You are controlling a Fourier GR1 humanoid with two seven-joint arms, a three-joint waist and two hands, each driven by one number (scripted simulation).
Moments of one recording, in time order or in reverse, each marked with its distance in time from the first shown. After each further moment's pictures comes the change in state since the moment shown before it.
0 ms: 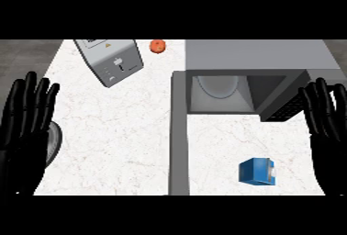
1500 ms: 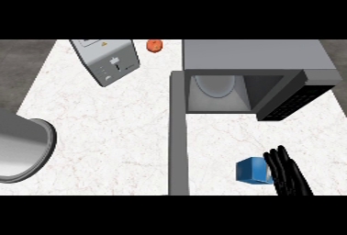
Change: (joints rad) left arm 0.247 0.115 0.398 -0.092 0.470 -0.264 0.100; right arm 0.413 -0.047 0.513 -0.256 0.314 -0.200 0.067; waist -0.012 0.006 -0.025
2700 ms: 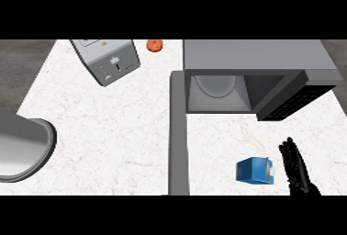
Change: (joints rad) left arm 0.063 -0.009 0.192 -0.032 0.147 -0.148 0.058; right arm -0.025 -0.028 -0.351 0.548 -0.229 0.013 -0.419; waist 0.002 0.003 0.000
